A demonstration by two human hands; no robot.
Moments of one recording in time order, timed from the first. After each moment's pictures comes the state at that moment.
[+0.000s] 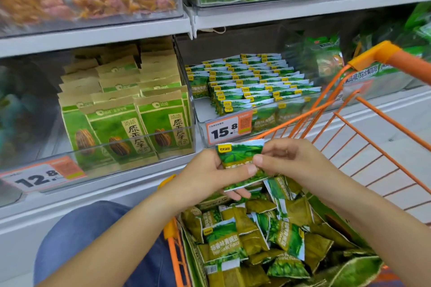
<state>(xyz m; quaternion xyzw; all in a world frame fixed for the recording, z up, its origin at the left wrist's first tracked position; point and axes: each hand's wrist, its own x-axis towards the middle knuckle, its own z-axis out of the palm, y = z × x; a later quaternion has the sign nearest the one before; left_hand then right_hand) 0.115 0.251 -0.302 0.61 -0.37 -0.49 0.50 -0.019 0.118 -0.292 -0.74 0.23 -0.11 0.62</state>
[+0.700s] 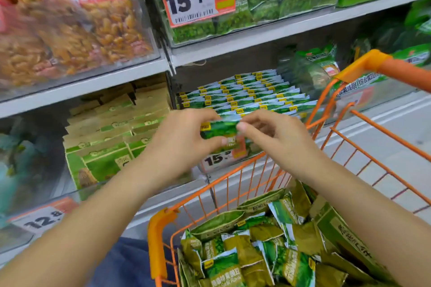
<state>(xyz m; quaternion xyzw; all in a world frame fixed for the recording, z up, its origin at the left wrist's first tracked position) 0.156 0.203 -0.228 0.83 -0.53 0.01 0.18 0.022 0.066 -0.279 -0.86 0.19 -0.27 0.39</state>
